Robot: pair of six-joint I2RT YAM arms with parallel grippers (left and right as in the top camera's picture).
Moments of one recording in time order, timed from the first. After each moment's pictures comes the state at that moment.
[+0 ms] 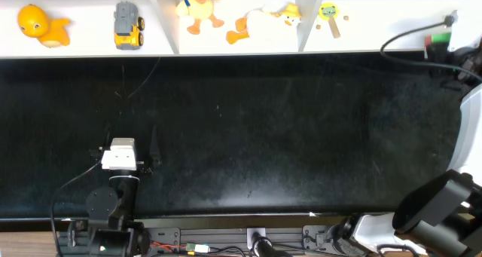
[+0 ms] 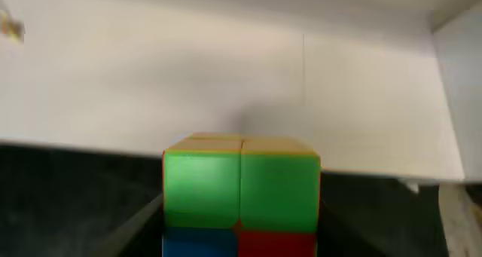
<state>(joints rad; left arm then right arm) -0.07 0.01 0.01 -0.08 -0.05 0.09 -0.53 1.66 1.42 -0.56 -0.28 -0.55</state>
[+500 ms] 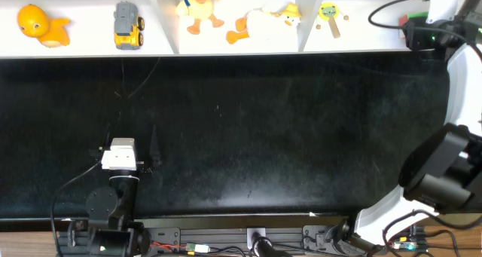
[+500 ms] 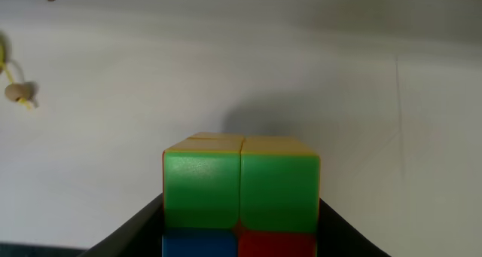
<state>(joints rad) -0.07 0.01 0.01 -0.08 -0.05 0.09 -0.42 1.94 1.68 -0.65 -0.29 -0.41</state>
